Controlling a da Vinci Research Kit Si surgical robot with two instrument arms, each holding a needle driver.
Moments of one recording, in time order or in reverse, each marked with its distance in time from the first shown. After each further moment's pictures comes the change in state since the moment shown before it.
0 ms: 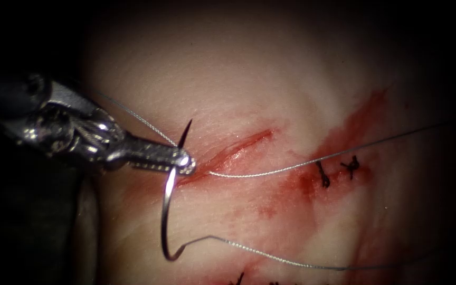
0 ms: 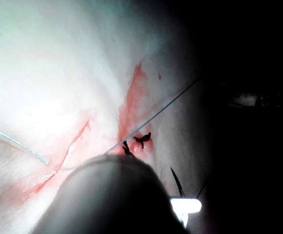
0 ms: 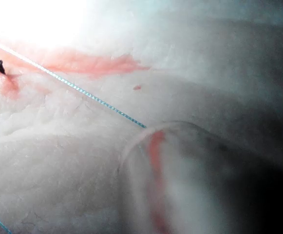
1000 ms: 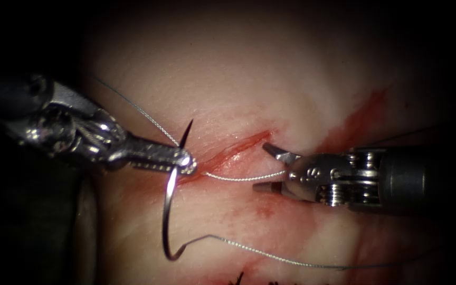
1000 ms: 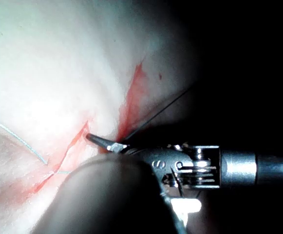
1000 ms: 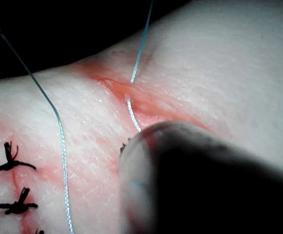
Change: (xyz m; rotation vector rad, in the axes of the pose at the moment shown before) right arm 0.034 -0.025 -0.001 0.083 0.495 -0.282; left arm 0.000 0.000 0.000 0.012 0.006 0.002
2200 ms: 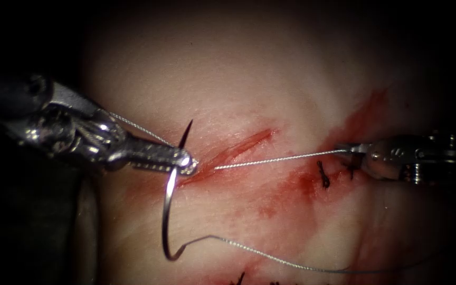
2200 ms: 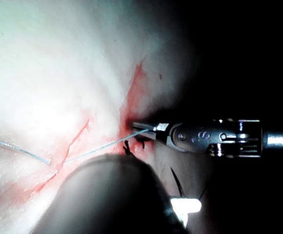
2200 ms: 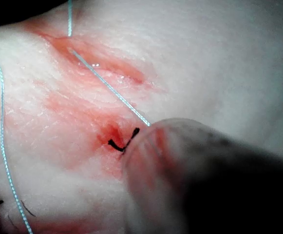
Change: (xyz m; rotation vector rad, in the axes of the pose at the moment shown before) right arm -0.012 0.006 -0.008 -0.011 -0.118 0.090; left arm 0.000 0.000 0.000 0.003 -0.001 -0.001
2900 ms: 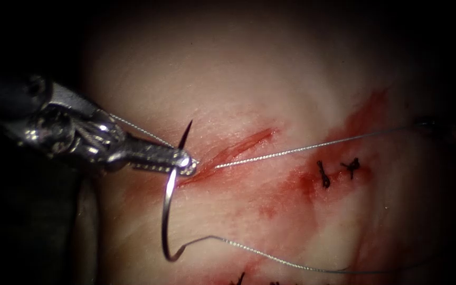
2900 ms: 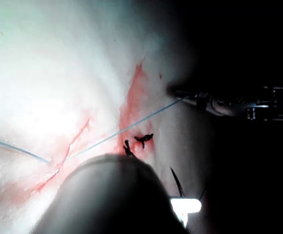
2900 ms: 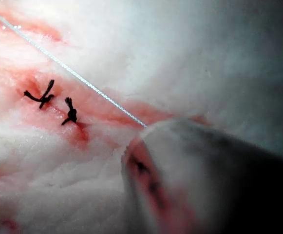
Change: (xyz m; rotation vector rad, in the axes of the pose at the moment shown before) right arm -0.012 0.008 -0.005 -0.066 -0.058 0.091; left arm 0.000 0.000 0.000 0.000 0.000 -0.001
